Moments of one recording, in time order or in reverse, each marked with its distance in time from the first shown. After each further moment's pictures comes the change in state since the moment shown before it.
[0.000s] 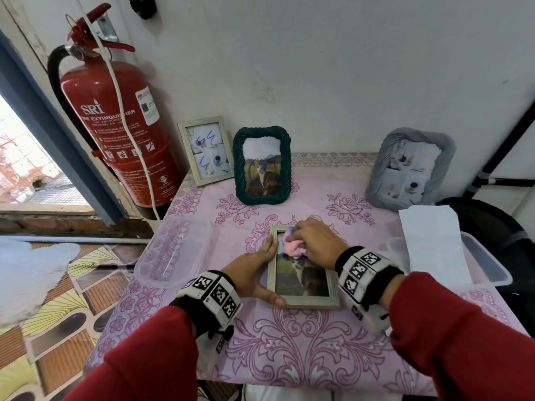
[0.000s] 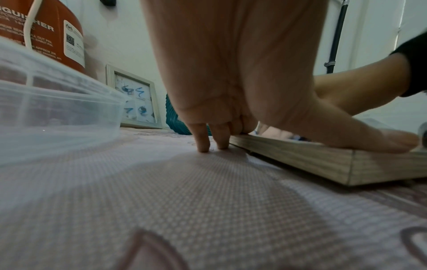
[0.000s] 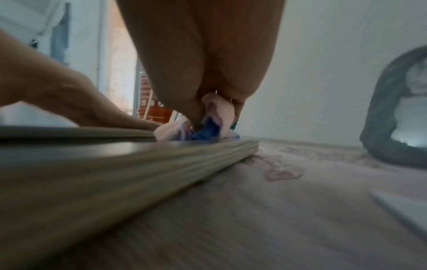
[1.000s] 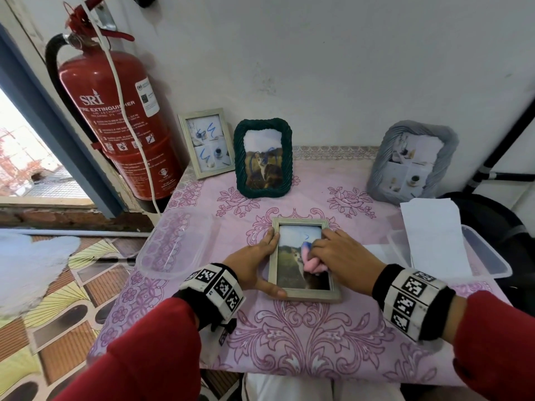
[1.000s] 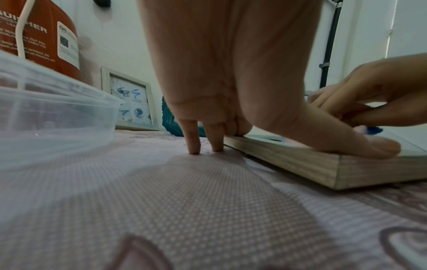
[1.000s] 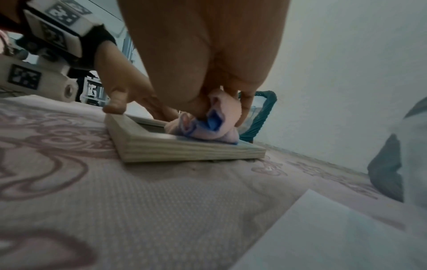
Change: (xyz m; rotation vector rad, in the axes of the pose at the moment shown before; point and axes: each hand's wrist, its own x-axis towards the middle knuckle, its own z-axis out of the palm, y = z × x) left_hand -0.001 -0.001 0.003 0.008 0.000 -0.026; right_hand -0.061 0.000 0.008 -0.158 0.025 -0.101
